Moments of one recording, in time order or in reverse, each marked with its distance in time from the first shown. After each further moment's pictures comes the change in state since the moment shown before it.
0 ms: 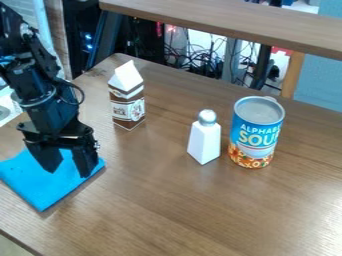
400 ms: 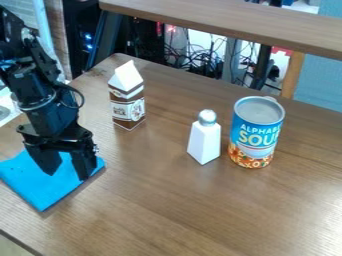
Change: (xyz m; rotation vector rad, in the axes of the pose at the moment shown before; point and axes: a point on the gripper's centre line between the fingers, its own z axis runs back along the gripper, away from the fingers) arm -0.001 0.003 -0.004 0.012 0.003 -0.014
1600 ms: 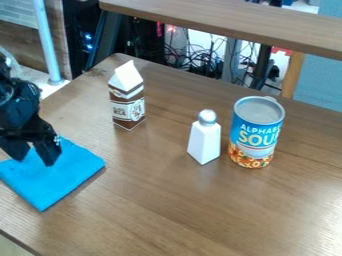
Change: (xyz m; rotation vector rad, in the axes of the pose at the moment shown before) arm 0.014 0.063 -0.005 0.034 -0.128 0.023
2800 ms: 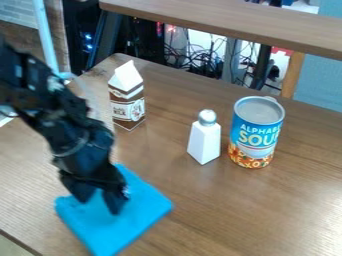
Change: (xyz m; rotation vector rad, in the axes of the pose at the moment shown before) arm -0.040 -0.127 -0.016 -0.097 0.022 -0.212
